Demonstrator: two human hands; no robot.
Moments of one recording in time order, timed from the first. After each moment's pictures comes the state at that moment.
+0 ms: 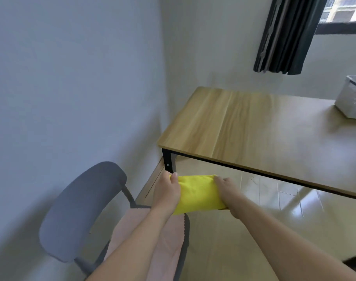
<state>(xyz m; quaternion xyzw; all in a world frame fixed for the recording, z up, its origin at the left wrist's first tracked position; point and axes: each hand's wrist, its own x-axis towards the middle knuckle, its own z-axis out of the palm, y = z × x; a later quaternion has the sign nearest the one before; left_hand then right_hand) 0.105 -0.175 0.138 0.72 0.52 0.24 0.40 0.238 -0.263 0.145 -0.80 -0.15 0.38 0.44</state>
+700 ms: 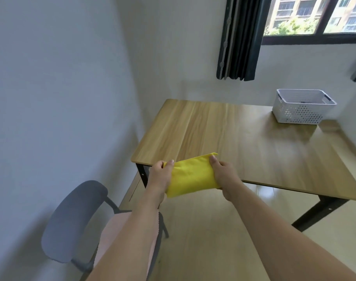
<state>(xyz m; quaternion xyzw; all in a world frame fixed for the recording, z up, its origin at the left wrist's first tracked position) 0.179 -0.285 0.345 0.63 0.49 0.21 0.57 0.314 -0.396 0.339 -0.75 -0.08 0.34 0.57</state>
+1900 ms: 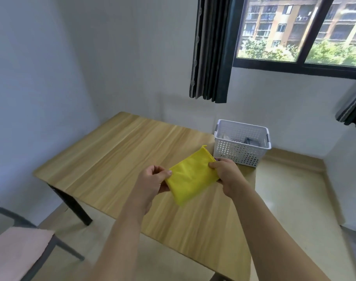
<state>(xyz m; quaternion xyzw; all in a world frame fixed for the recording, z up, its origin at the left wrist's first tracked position) 0.706 -0.536 0.373 0.53 0.43 0.30 0.66 0.895 -0.612 0.379 -0.69 -0.15 0.40 0.58</state>
